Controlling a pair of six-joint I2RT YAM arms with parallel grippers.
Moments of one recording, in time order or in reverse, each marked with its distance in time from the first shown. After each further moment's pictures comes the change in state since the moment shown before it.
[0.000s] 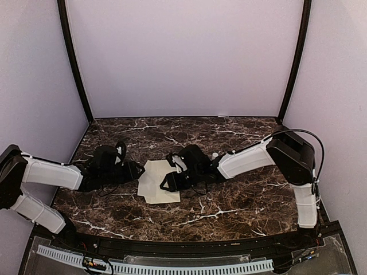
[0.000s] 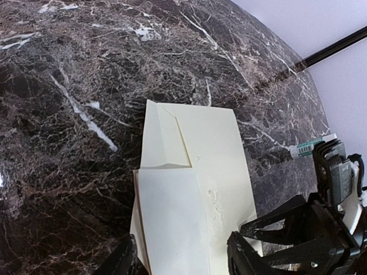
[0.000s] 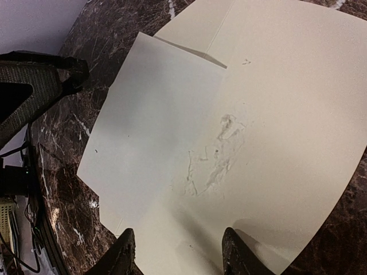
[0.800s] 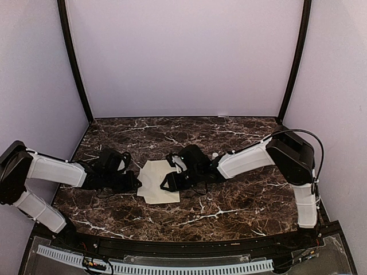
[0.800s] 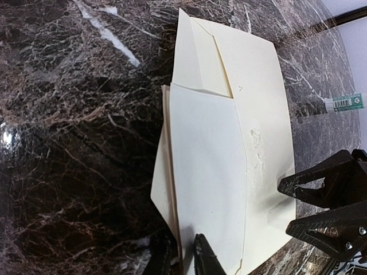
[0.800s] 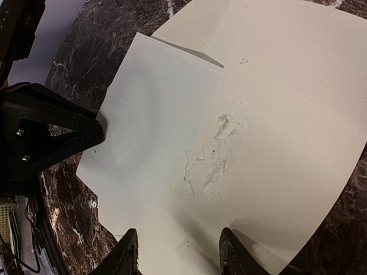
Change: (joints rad) left arm 0.000 0.058 0.039 -0.218 0.114 0.010; right arm 0.000 0.003 0.004 -0.006 0.000 0.003
